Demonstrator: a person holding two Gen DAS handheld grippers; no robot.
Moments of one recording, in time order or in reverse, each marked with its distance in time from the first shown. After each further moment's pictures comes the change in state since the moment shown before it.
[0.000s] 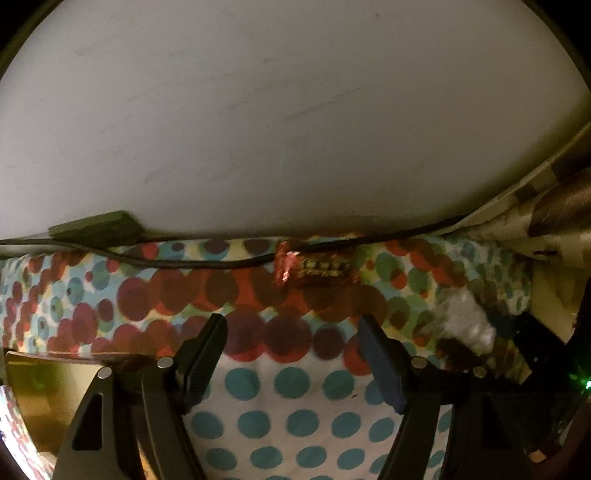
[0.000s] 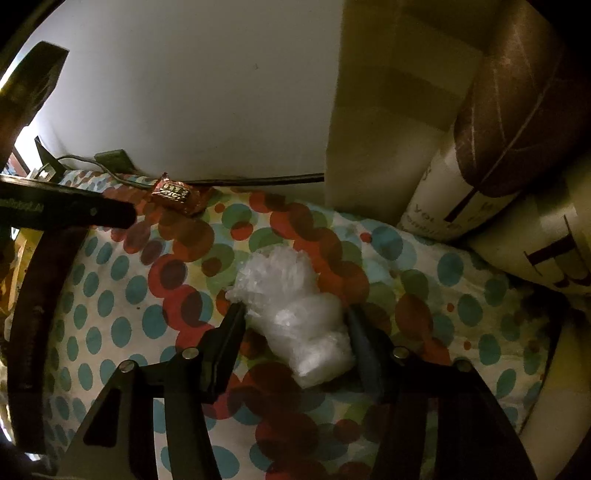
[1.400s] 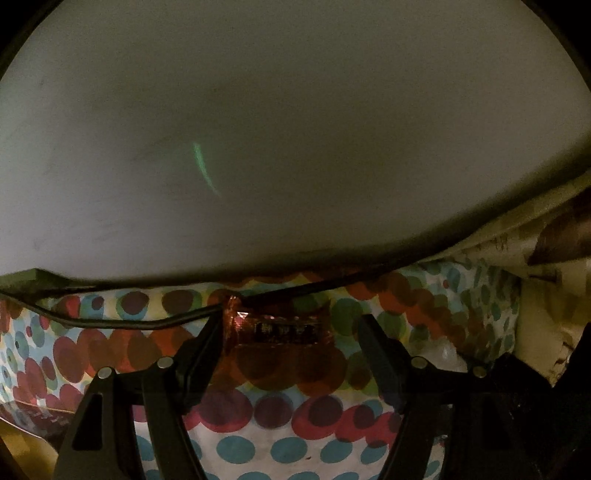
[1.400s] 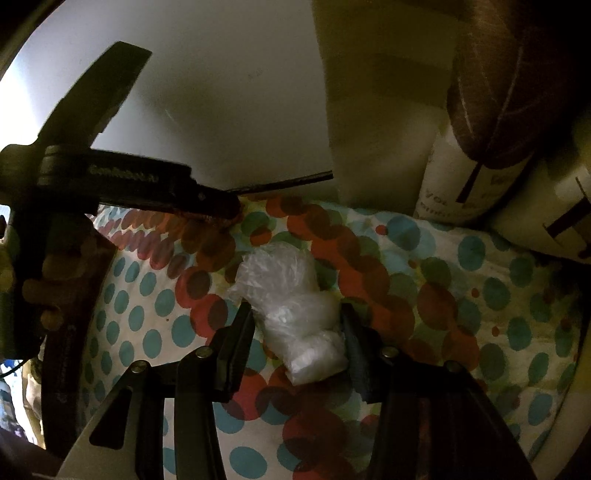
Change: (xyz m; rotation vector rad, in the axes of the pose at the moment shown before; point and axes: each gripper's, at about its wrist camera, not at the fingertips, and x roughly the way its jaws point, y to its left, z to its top) left arm 0.048 -0.043 0.035 0.013 0.044 -0.080; right arm -0.013 -0.023 -0.002 0.098 -0.017 0.138
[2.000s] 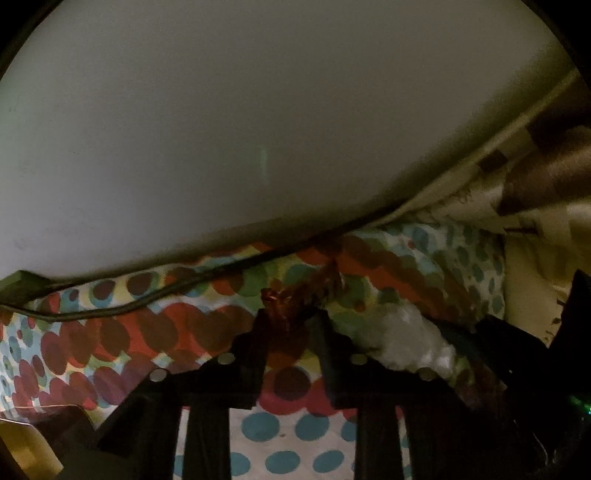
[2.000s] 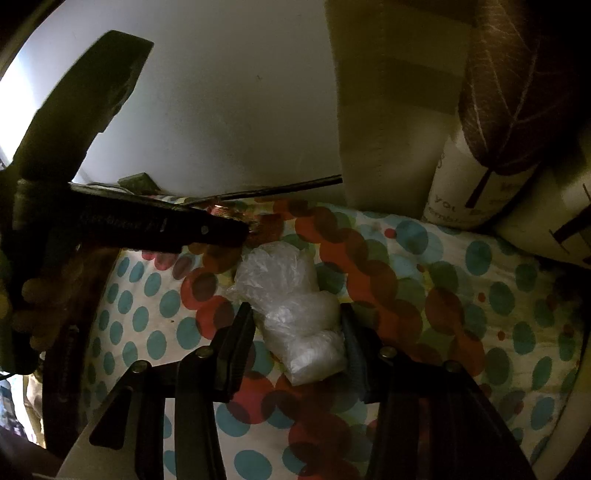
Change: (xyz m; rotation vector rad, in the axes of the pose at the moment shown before) left arm 0.002 -0.035 -0.021 0.105 0.037 -0.044; right arm 0.009 0.012 -0.002 -0.007 -0.004 0.013
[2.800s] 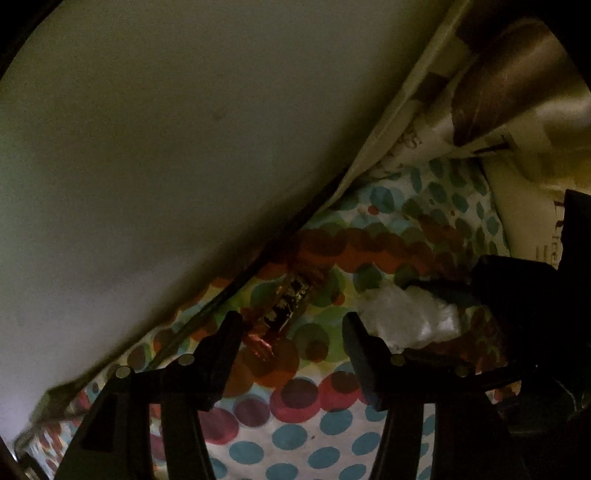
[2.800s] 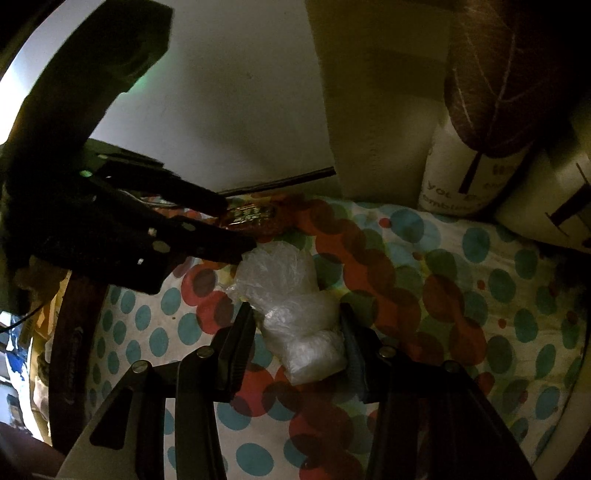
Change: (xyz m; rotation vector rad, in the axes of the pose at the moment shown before) left arm 0.004 -0.022 0.026 0.425 0.145 0.004; right arm -0.001 -0.007 0.002 0.036 0.012 0.015
